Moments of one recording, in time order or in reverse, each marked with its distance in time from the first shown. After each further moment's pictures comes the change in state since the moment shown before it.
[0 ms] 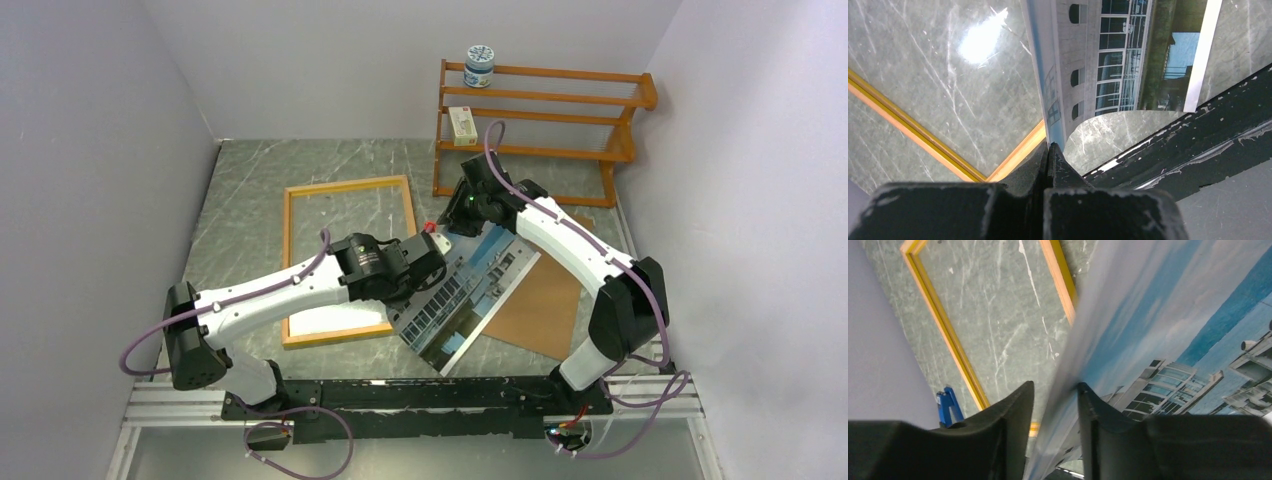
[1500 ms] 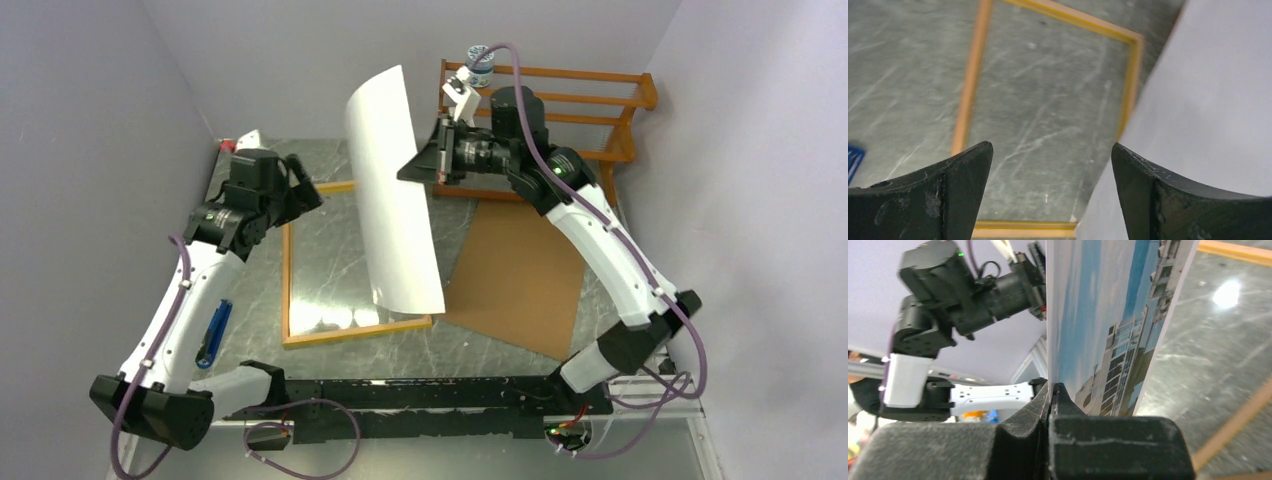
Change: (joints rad) left arm 0.824 -0.322 -0.087 0.290 0.110 -0.285; right arm 0.061 -0.100 0.449 0.039 -0.548 -0.348
